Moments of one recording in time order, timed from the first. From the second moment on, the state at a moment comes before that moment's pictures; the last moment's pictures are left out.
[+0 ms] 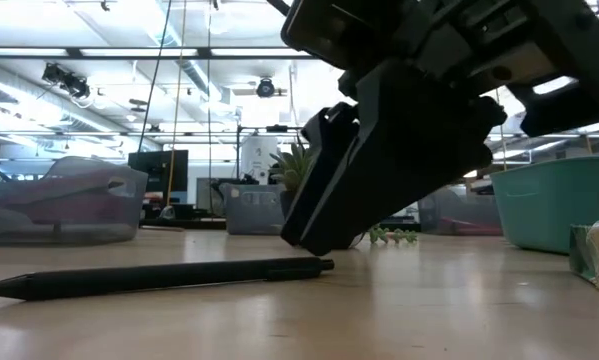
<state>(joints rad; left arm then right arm) -0.87 1.78 1.94 -1.03 -0.64 -1.30 0.45 2.06 1.25 -0.06 0.11 0.12</state>
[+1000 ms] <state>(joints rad) -0.87 1.78 1.94 -1.03 -0.63 -1.38 0.40 2.11 1.24 0.01 -0.01 0.12</state>
